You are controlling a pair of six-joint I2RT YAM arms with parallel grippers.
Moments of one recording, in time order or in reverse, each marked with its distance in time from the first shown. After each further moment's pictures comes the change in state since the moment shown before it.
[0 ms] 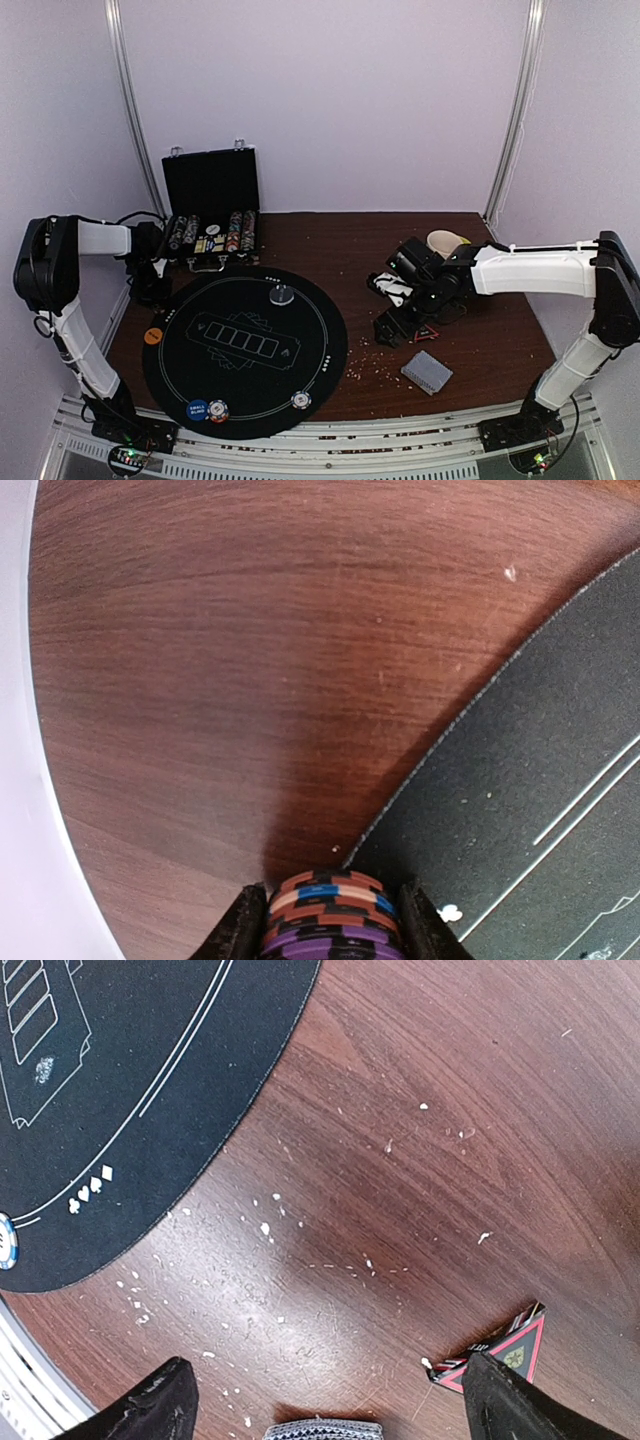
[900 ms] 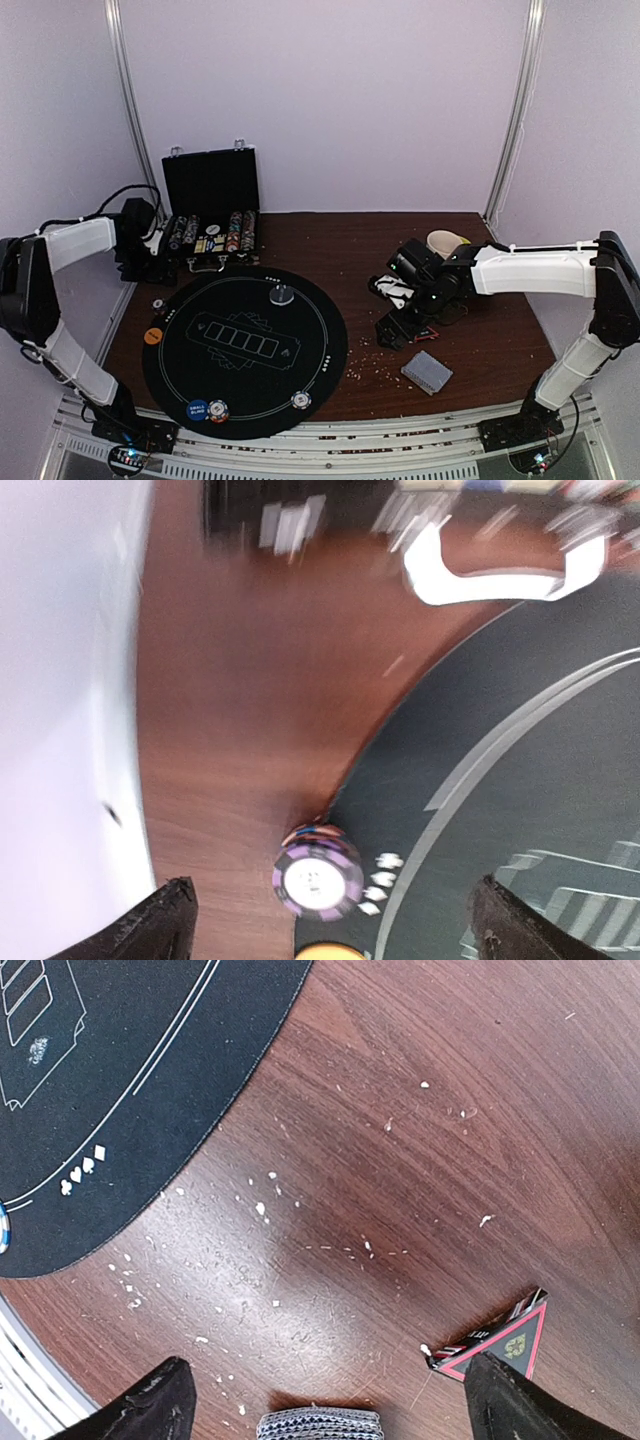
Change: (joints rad) left arm -0.038 -0.215 0.006 -0.006 0.010 0.027; right arm 0.000 0.000 0.000 -0.033 0.000 -0.012
